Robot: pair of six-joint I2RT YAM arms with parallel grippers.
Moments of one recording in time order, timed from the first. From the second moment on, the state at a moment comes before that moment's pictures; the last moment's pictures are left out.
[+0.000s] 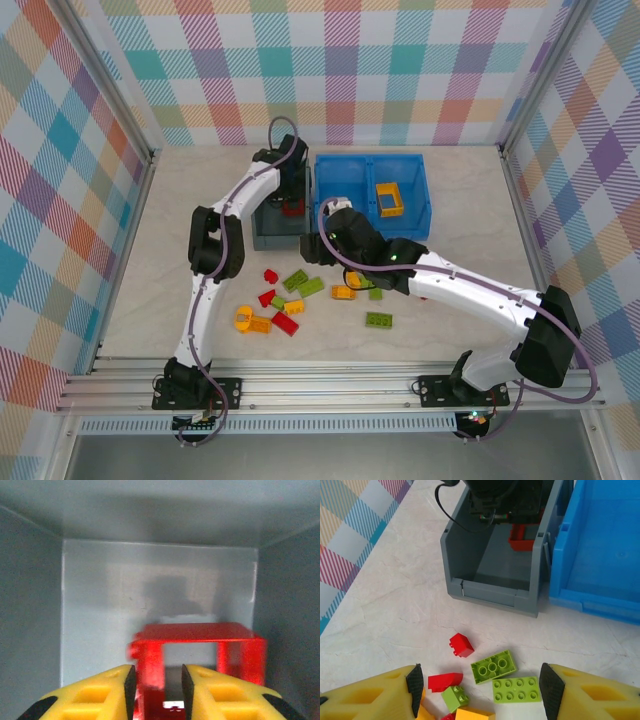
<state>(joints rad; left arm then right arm) -0.38 2.44 2.25 -1.00 -0.20 -0.43 0.97 1.41 1.18 -0.41 0.22 0.61</state>
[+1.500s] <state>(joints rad) -1.39 1.04 0.89 -0.62 -0.56 -1.02 0.92 1.44 0.82 -0.99 0.07 0.67</state>
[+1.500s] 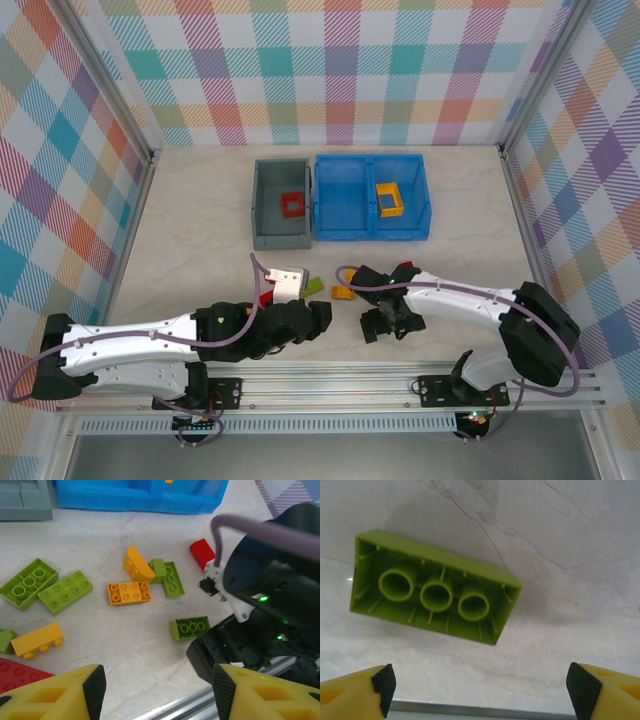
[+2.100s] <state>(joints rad) -1.42 0.98 0.83 -0.59 -0.56 -1.07 0.74 1.63 0.93 -0.83 0.08 0.55</state>
